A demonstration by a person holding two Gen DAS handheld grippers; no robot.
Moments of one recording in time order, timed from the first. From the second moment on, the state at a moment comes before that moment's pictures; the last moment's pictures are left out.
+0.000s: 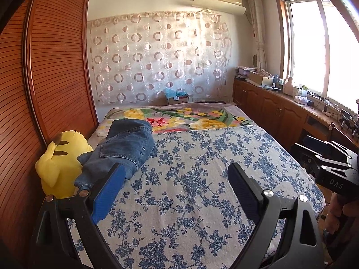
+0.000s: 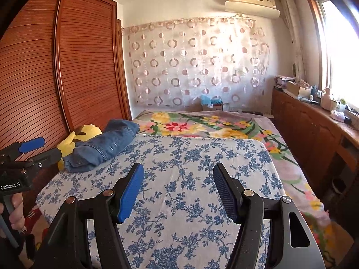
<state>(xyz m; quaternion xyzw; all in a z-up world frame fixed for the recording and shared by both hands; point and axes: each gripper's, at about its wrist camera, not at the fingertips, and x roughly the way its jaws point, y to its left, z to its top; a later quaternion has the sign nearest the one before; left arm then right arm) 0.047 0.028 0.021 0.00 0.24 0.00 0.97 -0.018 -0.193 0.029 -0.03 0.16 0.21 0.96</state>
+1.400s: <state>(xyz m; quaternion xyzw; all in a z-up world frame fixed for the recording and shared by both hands) 0.042 0.030 0.024 0.00 0.24 0.00 0.97 -0.017 -0.191 0.023 -0.03 0.16 0.21 0.96</state>
